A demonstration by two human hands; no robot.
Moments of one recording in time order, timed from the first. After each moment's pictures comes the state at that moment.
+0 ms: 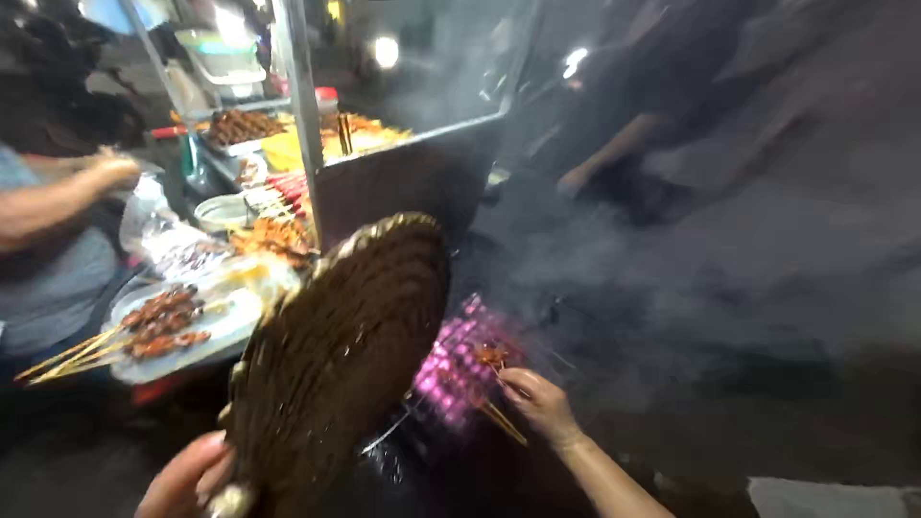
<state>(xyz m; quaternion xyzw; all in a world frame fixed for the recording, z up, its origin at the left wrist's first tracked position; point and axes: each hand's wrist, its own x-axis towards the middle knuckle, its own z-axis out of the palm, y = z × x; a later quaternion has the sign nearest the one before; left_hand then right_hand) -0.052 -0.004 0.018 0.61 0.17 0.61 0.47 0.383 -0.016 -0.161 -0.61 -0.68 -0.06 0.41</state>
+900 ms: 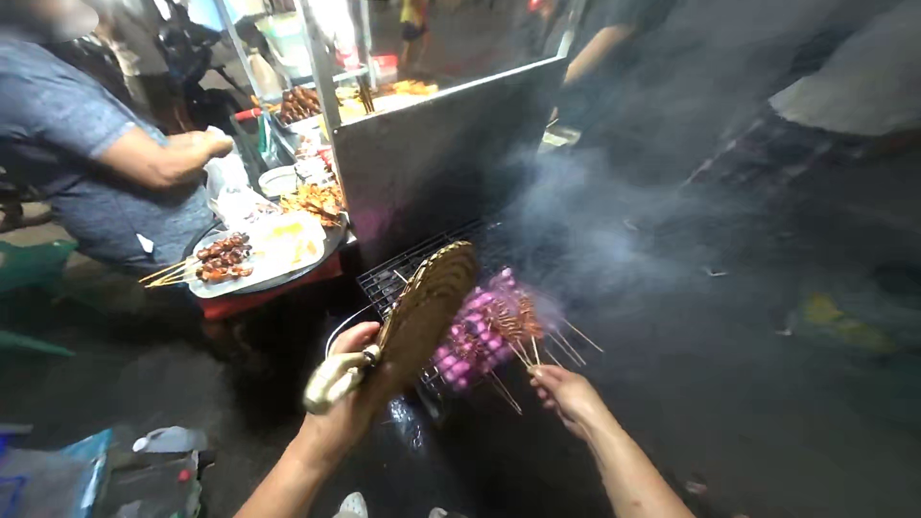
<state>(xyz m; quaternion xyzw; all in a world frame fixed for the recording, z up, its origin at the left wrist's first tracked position) 0.064 -0.038 -0.040 0.70 0.40 0.50 0.32 0.423 -0.051 -0.155 -0.74 -0.29 0.47 0.38</state>
